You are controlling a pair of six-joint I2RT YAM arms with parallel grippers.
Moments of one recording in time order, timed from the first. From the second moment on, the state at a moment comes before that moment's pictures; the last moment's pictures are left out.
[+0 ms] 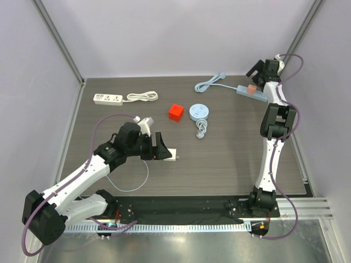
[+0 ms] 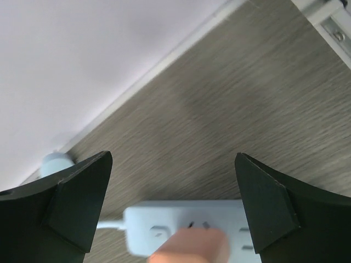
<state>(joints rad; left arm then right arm) -0.62 1.01 0.74 -0.38 0.34 -0.67 -0.18 2.52 2.23 -0.25 0.05 0.54</state>
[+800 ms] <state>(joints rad) -0.62 1.03 0.79 -0.49 0.39 -0.62 -0.22 2.16 1.54 -0.08 -0.28 0.66</state>
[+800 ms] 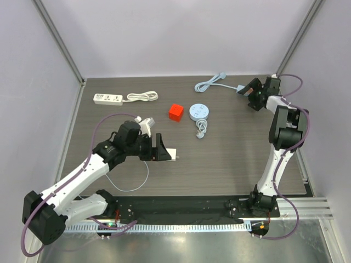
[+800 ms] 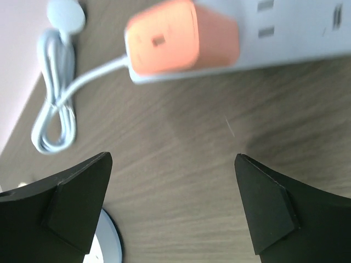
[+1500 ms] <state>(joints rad) -0.62 0.96 0.80 -0.53 0.37 -0.60 -0.22 2.33 2.08 -0.25 -0.07 0.53</state>
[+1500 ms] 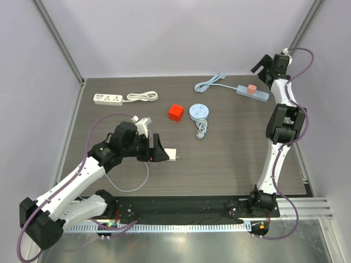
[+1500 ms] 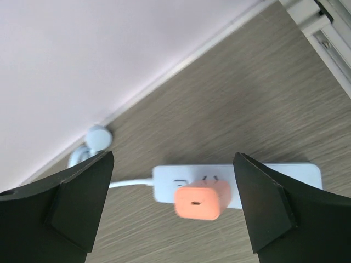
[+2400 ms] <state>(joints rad) -0.62 0.93 0.85 -0.59 0.33 -0.57 -0.30 2.54 2.22 -0.33 -0.15 0.57</state>
